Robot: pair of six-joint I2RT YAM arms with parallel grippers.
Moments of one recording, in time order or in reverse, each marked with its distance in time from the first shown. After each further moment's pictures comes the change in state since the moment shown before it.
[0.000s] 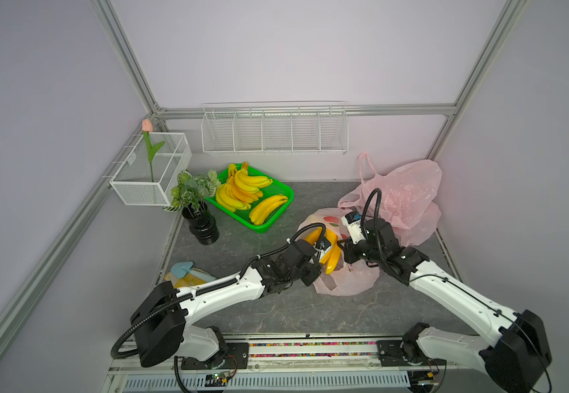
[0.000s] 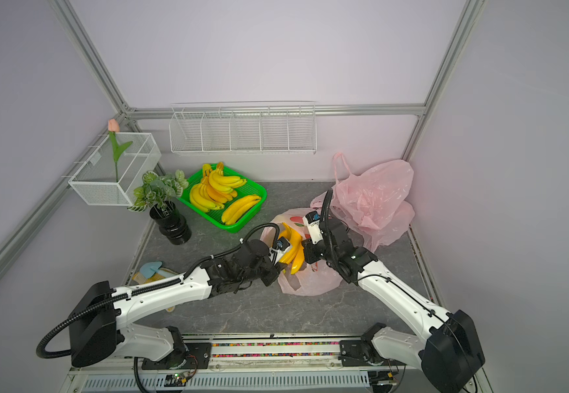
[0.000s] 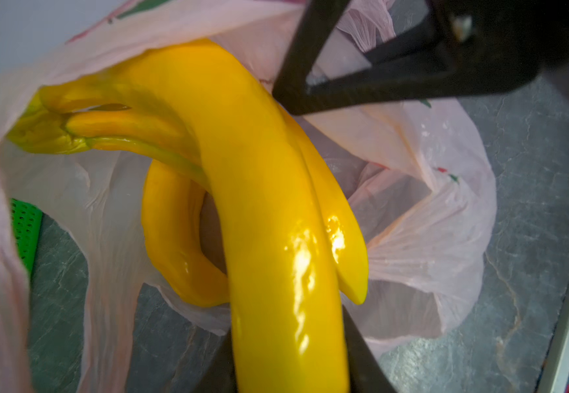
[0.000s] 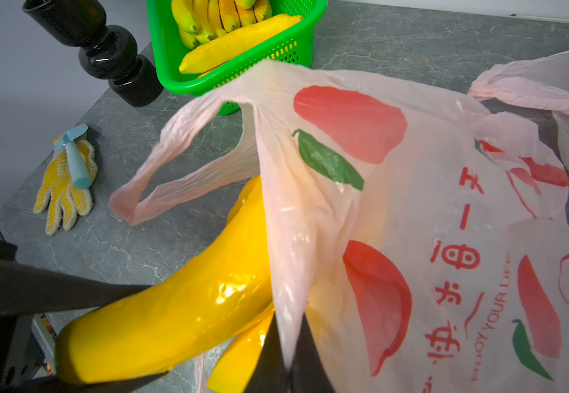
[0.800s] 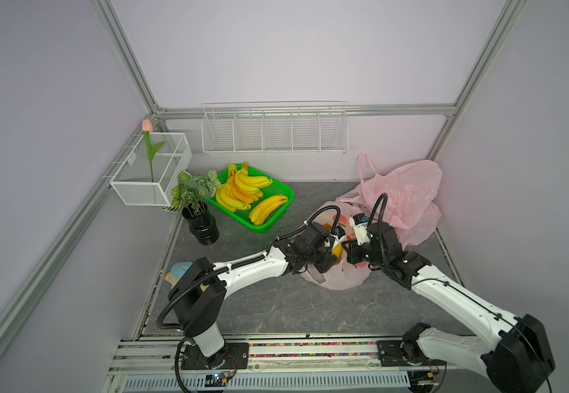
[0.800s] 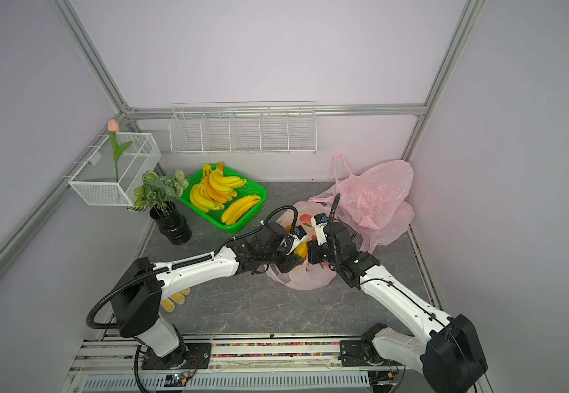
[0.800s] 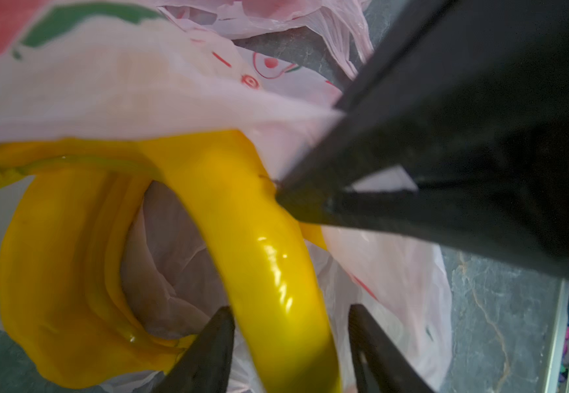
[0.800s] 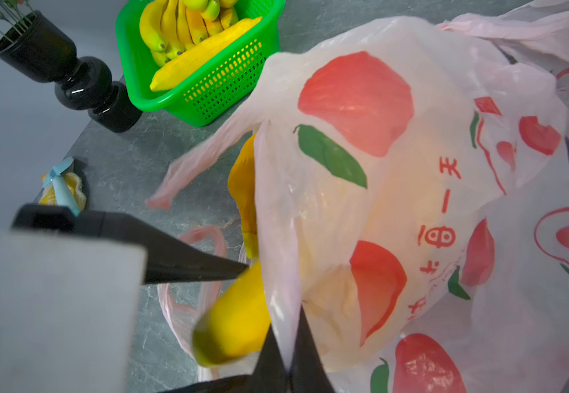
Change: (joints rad) left arm 0.046 0.262 0.223 -0.063 0.200 0.019; right arm -0.045 -0.041 -0.077 0.061 0.038 0.117
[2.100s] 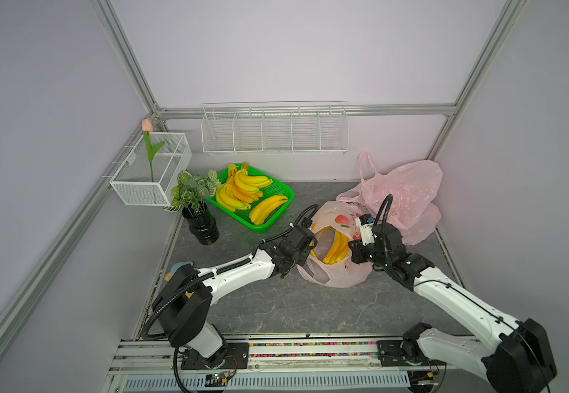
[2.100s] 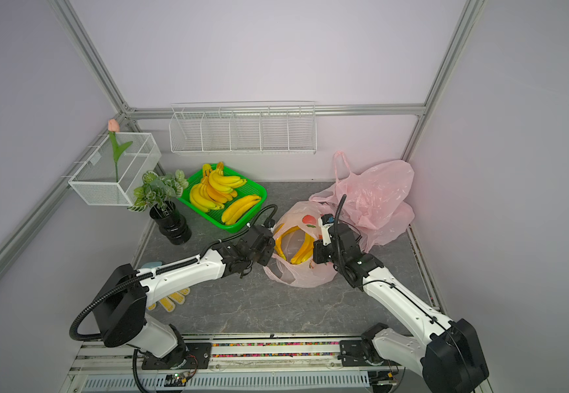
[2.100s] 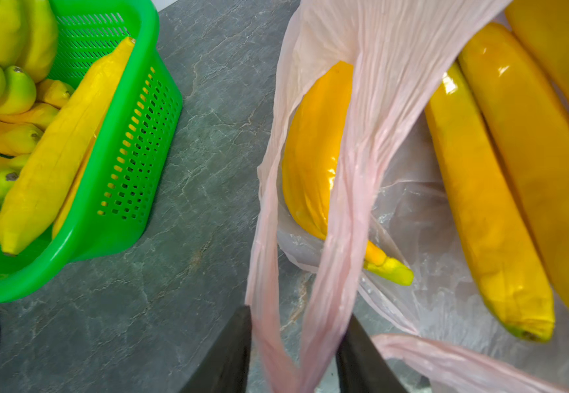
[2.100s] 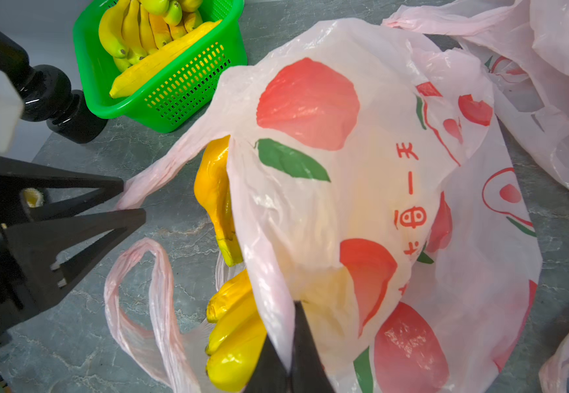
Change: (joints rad) left arm 0.079 -0.081 -0.105 -0.077 -0.471 -0.225; right arm -0.040 -0.015 -0.033 -0.007 0.036 -0.004
